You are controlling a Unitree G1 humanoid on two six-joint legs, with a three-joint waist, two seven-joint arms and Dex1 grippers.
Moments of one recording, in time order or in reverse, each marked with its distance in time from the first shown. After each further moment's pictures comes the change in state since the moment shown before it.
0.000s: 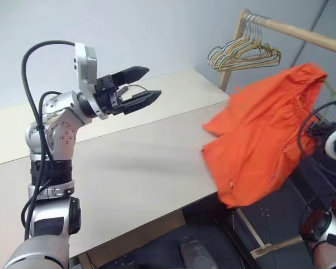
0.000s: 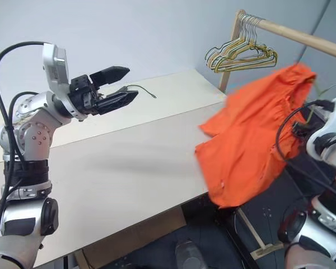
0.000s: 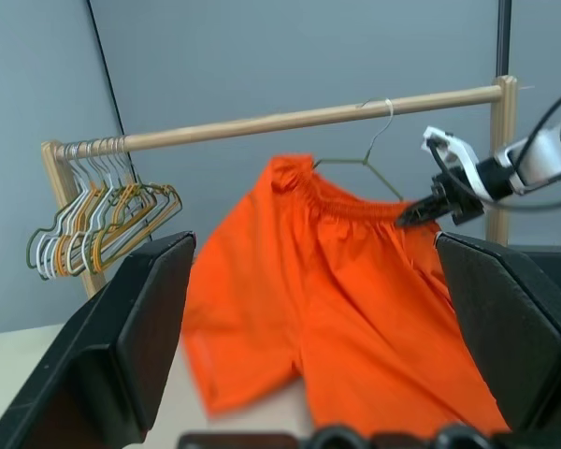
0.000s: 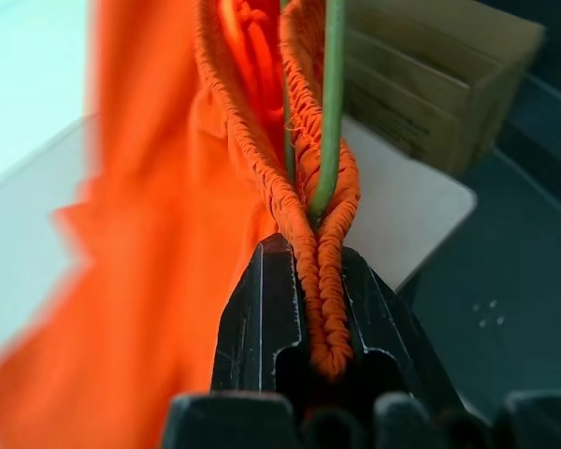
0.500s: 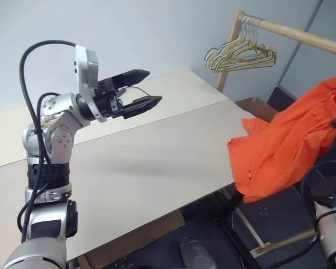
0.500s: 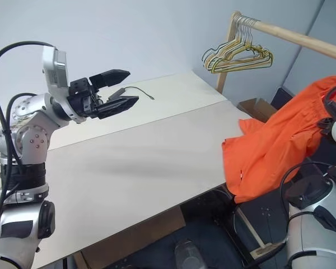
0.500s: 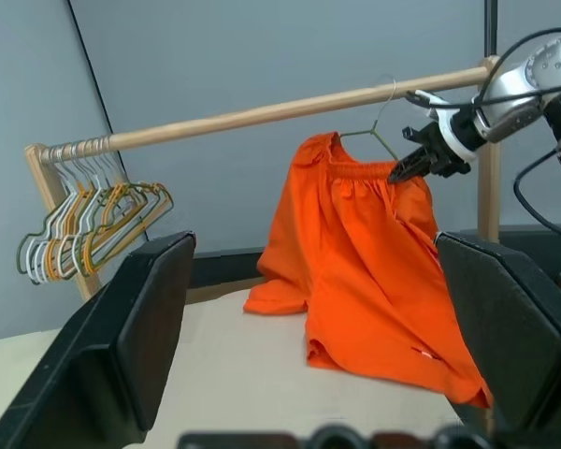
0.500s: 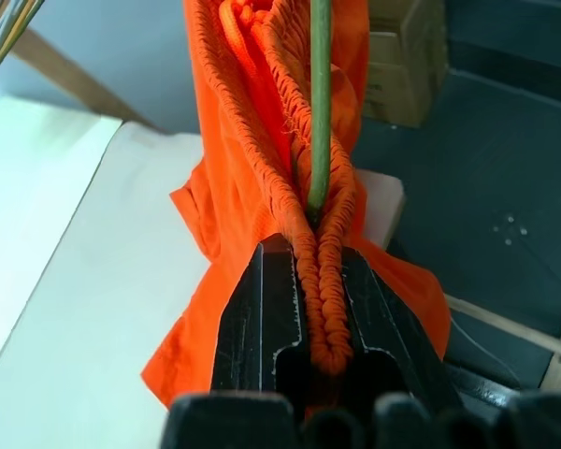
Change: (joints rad) left arm 0.025 0.025 -0.019 -0.050 0.003 0.000 -0.005; right arm -0.255 -0.082 -0.198 0.319 -0.054 0.000 -0.290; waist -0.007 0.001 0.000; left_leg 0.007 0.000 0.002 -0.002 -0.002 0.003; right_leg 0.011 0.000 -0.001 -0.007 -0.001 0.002
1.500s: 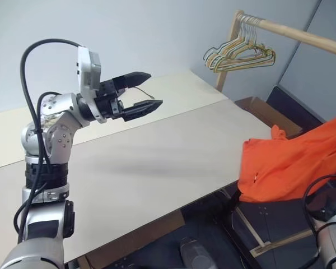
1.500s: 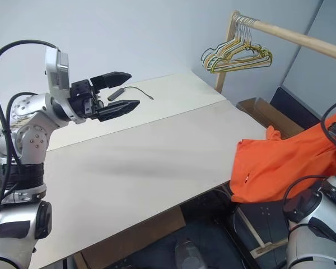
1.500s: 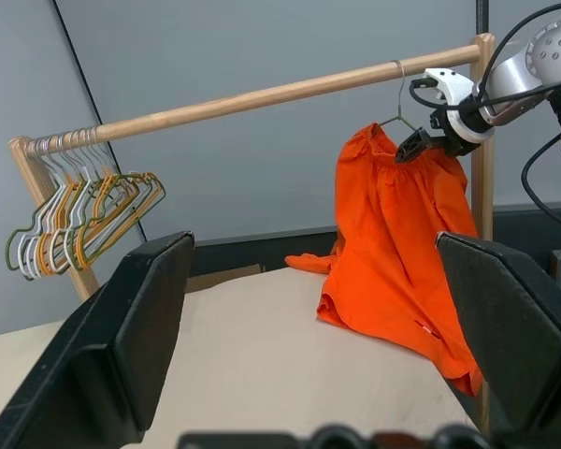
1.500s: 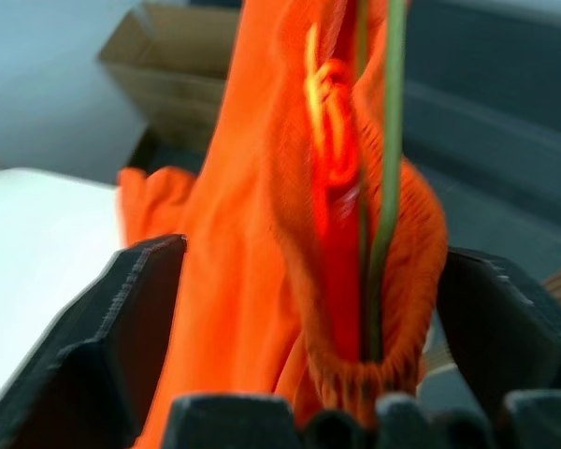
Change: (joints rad) left arm 0.001 0.022 -0.023 0.001 0.004 -0.019 -0.010; right arm 0.168 0.016 0.180 -0.189 -0.166 -0.094 0.024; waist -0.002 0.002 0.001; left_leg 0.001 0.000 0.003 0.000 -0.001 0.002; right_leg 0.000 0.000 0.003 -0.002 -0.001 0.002
